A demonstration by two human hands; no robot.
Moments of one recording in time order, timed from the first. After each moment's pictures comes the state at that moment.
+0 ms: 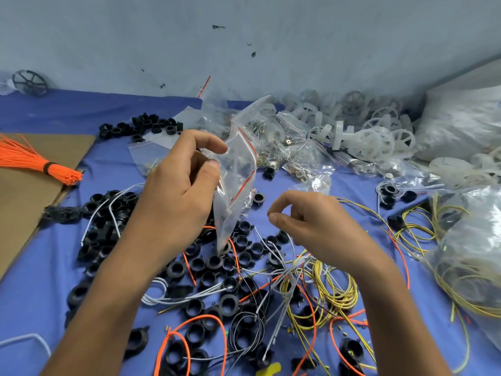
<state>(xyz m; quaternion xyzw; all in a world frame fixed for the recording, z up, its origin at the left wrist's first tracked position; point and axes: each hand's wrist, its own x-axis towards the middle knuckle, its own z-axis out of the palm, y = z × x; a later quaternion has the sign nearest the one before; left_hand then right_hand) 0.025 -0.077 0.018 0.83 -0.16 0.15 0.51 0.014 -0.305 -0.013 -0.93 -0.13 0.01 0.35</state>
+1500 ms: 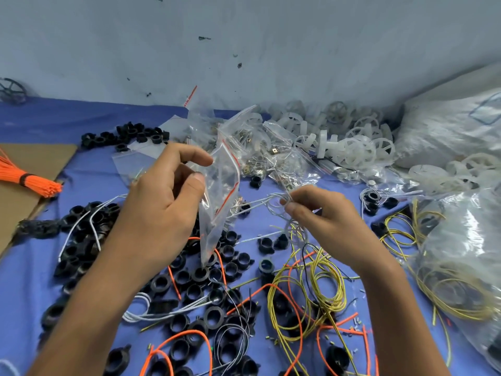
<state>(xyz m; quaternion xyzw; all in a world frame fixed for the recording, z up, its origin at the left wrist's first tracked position) 0.022 -0.078 0.018 0.83 -0.16 0.14 0.51 0.018 -0.336 -0.010 -0.89 -0.10 -0.07 0.45</state>
